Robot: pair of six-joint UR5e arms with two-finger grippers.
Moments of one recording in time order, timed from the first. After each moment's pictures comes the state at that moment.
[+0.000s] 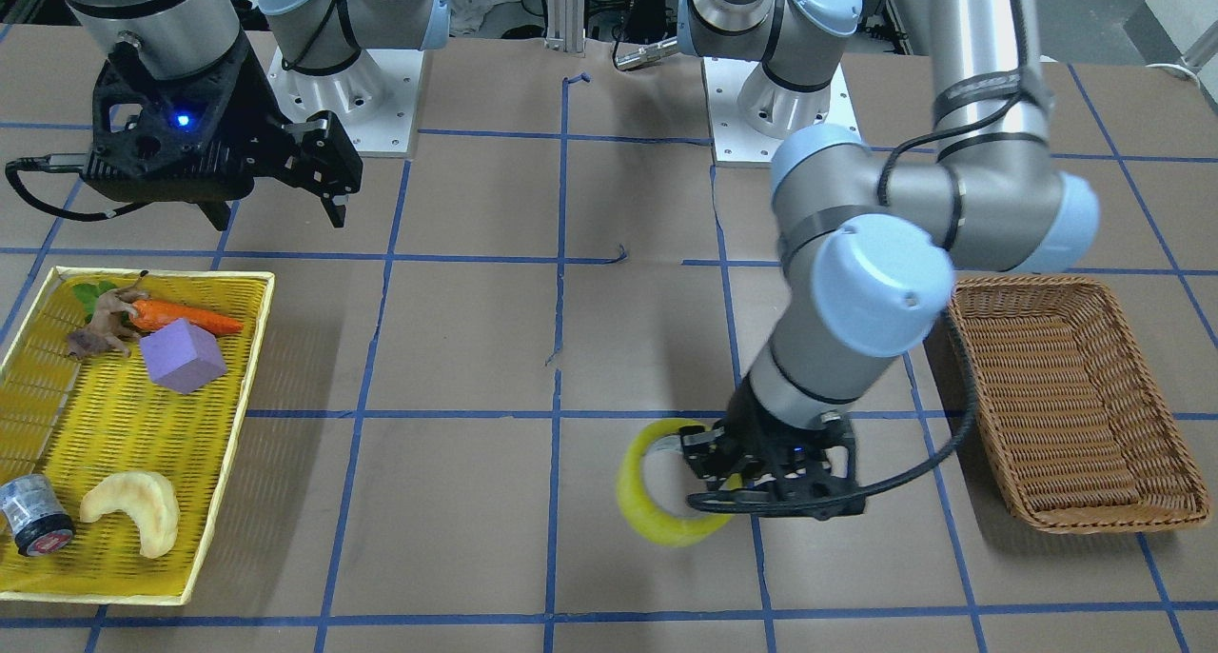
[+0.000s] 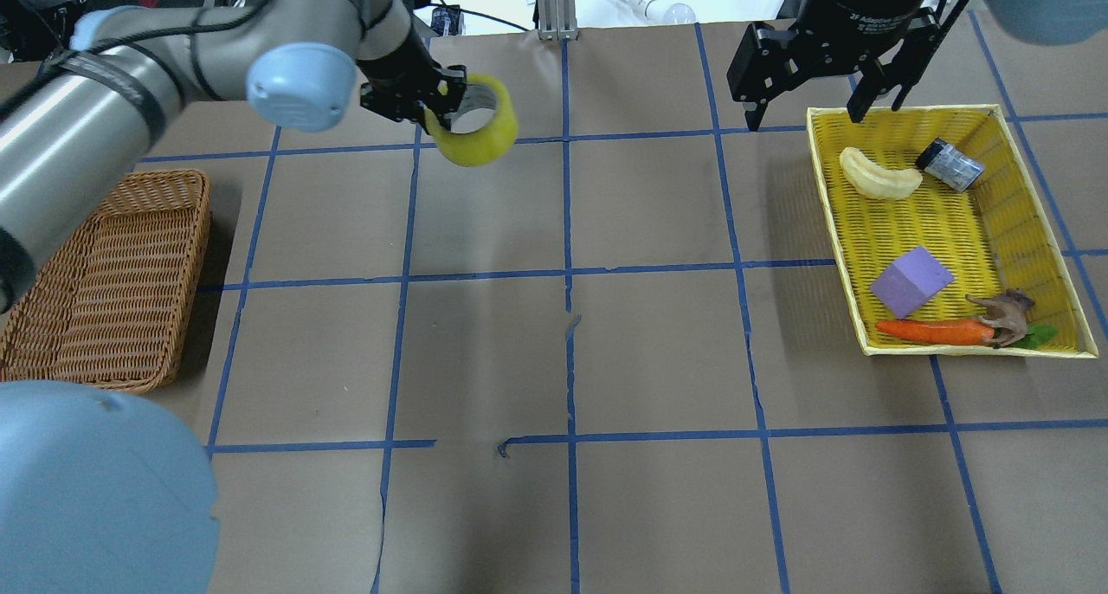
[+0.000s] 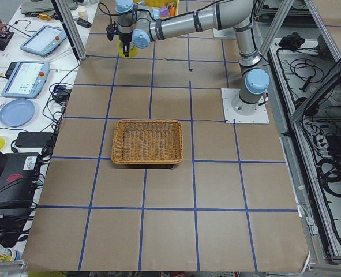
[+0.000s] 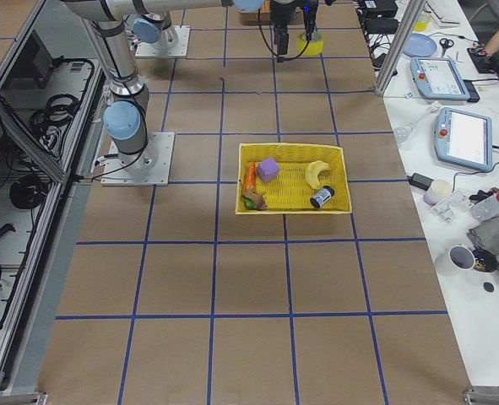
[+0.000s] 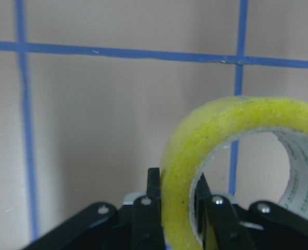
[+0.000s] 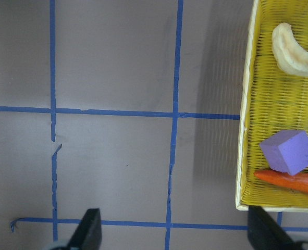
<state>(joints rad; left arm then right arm) -1.58 -2.01 -1.40 -1.19 1.45 -0.07 1.60 -1.49 1.42 -1.51 -1.56 -0.02</state>
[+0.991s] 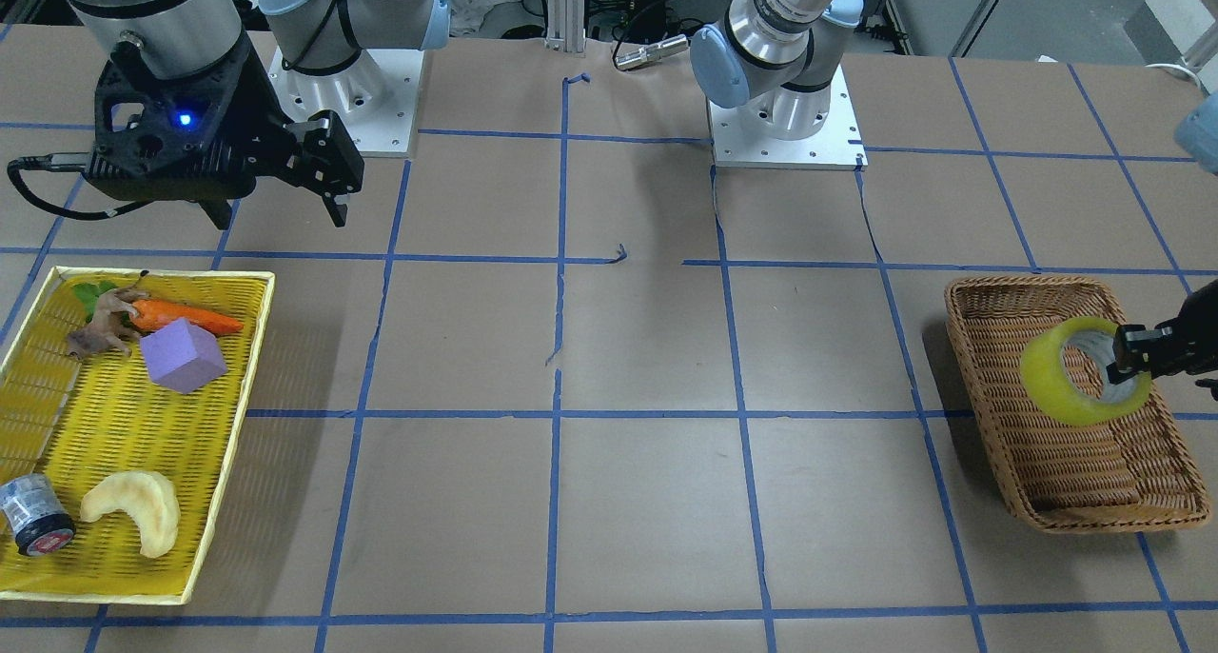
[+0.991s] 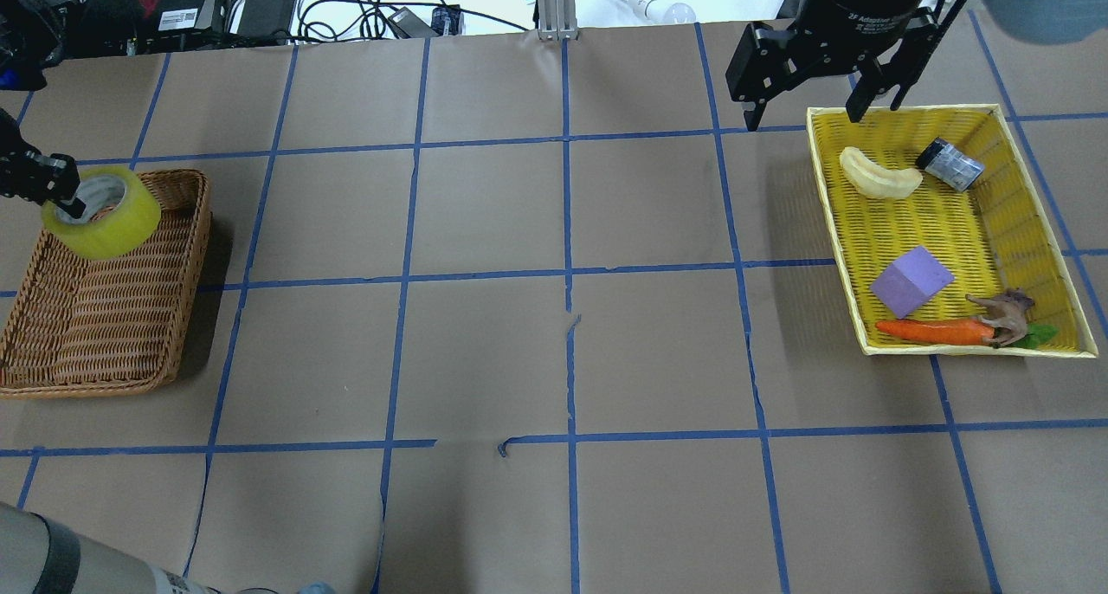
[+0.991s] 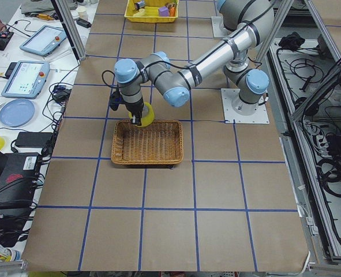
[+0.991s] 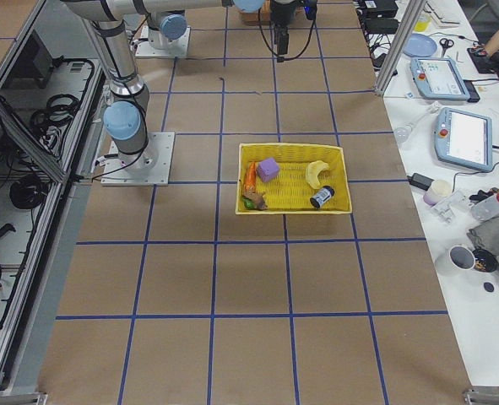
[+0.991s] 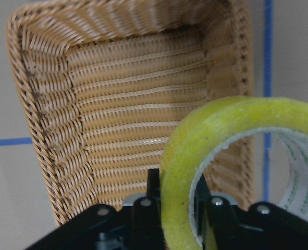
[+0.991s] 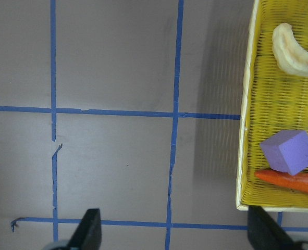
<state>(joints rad) -0.95 -1.94 -1.54 -1.27 1.62 0.69 1.61 -1.49 1.42 -1.51 -1.56 -0.01</state>
